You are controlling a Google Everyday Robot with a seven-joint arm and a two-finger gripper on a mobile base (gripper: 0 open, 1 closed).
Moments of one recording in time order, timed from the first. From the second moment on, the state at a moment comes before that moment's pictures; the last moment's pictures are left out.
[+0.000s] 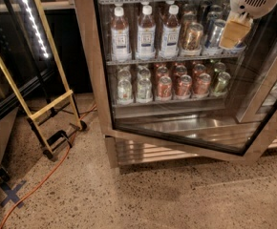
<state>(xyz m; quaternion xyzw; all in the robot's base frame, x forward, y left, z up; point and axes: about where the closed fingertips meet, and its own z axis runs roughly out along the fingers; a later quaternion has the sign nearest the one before) 0.584 -0.225 0.988 -0.52 0.84 -0.08 0.15</state>
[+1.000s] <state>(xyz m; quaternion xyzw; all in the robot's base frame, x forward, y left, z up) 0.584 -0.225 0.988 -0.52 0.84 -0.08 0.15</state>
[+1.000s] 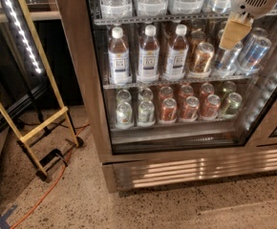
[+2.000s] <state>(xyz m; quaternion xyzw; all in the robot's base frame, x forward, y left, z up) 0.584 -0.225 0.988 -0.52 0.84 -0.08 0.15</state>
